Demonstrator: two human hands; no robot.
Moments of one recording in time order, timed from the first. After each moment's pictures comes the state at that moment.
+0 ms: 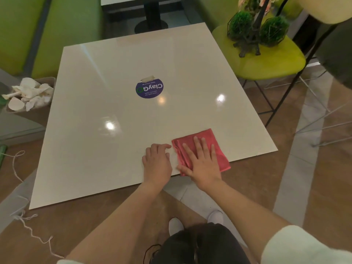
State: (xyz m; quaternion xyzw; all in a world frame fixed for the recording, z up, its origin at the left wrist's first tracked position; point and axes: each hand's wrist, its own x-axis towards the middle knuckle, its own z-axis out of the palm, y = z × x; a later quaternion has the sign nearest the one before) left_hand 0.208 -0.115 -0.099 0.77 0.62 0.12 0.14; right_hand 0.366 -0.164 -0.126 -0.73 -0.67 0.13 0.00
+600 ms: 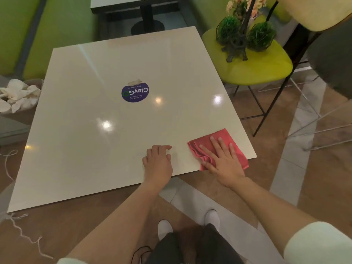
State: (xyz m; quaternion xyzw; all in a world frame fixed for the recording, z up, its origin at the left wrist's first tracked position) left_hand 0.276 -0.122 -0.094 0.75 0.63 0.07 0.17; right_hand 0.507 -0.188 -0.118 -0.72 -0.68 0.15 -0.03
